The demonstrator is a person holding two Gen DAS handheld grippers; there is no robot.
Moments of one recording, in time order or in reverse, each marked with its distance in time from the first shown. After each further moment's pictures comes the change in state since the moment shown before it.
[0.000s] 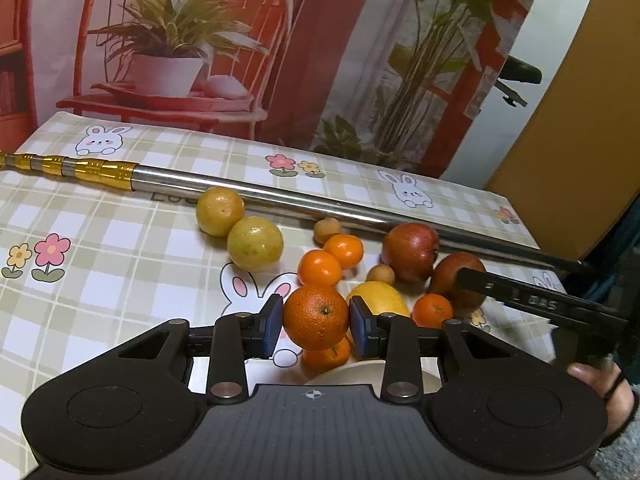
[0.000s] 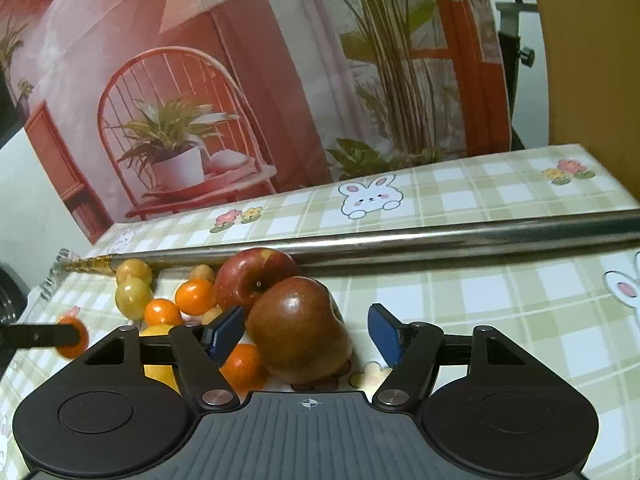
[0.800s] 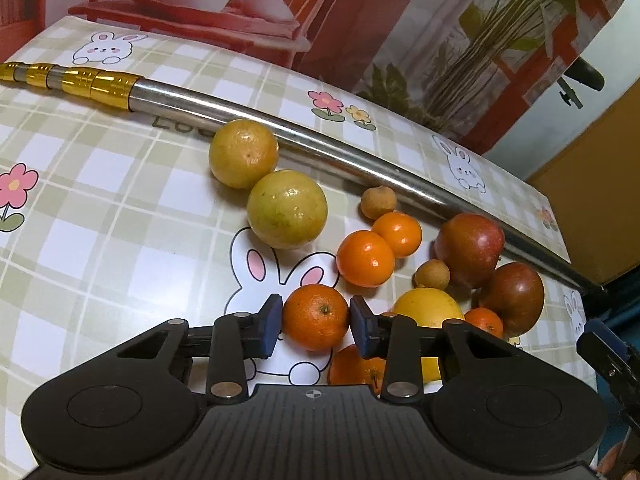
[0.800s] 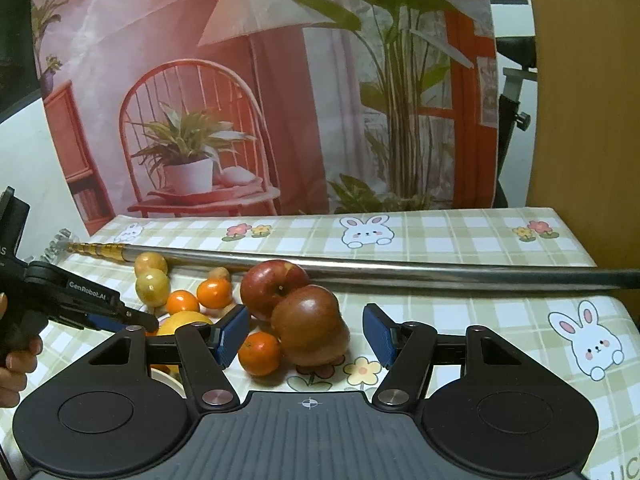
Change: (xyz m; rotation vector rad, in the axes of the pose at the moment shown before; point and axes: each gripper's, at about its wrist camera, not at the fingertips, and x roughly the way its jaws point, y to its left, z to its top) left arm 0.076 0.028 0.010 -0.182 0.181 0.020; right arm -0.065 0.037 -0.009 -0.151 -0.080 -0.082
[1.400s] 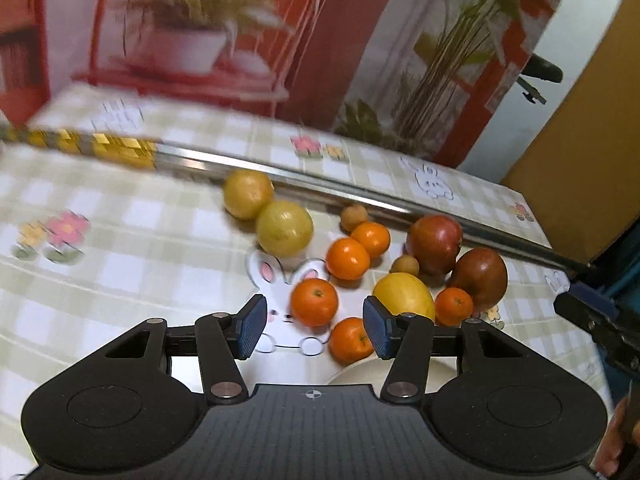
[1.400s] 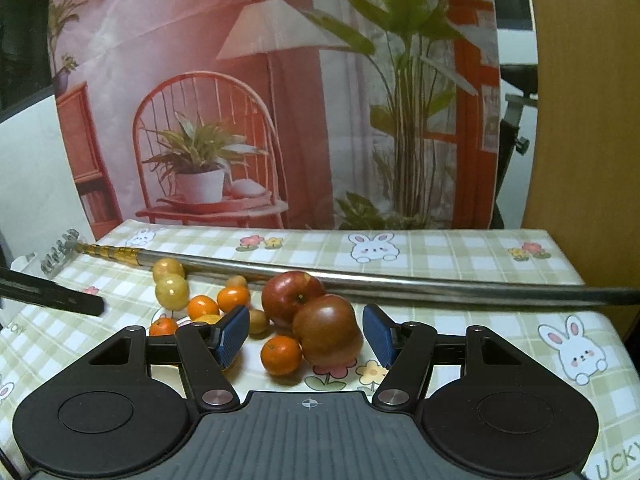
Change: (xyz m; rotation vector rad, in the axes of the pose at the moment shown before) left arm -0.062 -0.001 -0.020 0.112 -0.103 -0.010; right arm -0.028 0.023 0.001 -0.038 -0.040 -0.011
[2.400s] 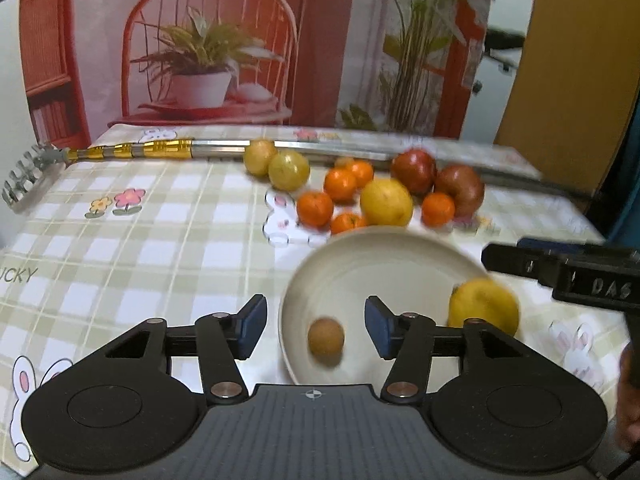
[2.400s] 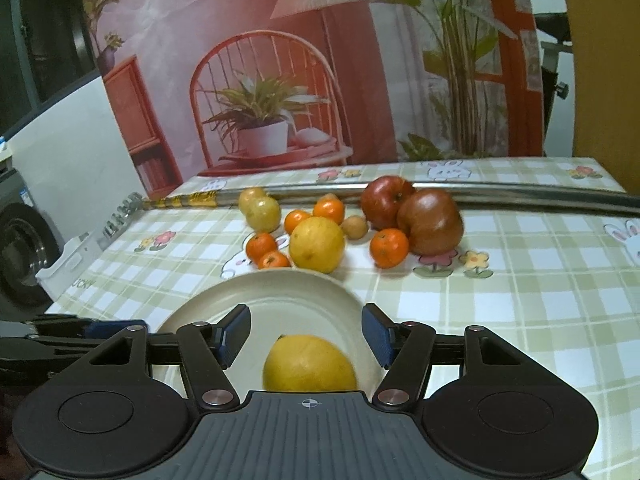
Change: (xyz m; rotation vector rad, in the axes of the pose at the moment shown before) left arm -0.080 -0.032 -0.112 0.179 -0.160 0.139; right arm -0.028 0.056 -0.070 0.045 0.081 0.152
